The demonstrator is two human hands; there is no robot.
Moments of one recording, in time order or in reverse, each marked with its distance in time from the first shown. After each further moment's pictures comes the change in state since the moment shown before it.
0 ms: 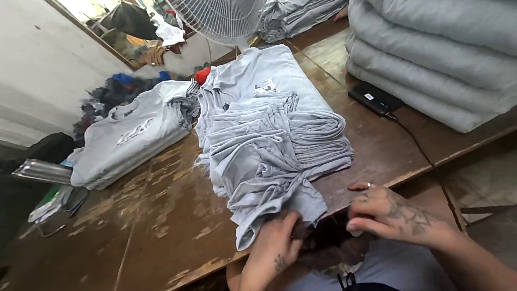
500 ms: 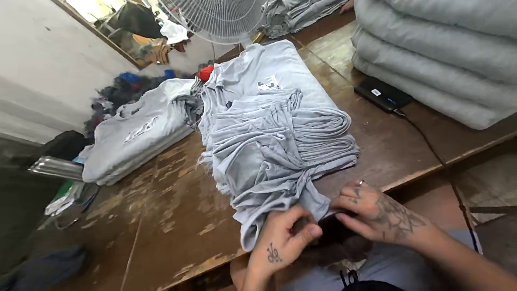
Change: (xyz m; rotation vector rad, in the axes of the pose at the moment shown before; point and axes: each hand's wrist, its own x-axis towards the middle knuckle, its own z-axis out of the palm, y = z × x) left_hand 0.017 0.004 -0.015 -0.357 0.024 0.048; right_hand 0.017 -0.003 0.030 -0.172 0.114 -0.018
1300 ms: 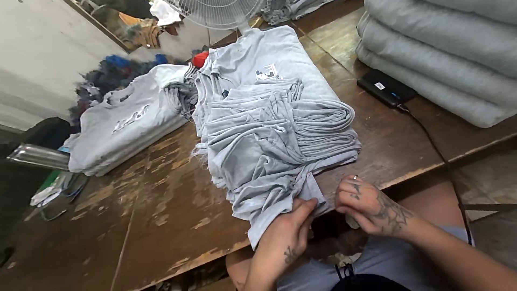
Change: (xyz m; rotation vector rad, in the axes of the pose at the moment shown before) left_hand 0.000 0.002 0.021 0.258 0.026 0.031; right_hand -0.001 0.014 0.006 0.129 0.021 -0.064
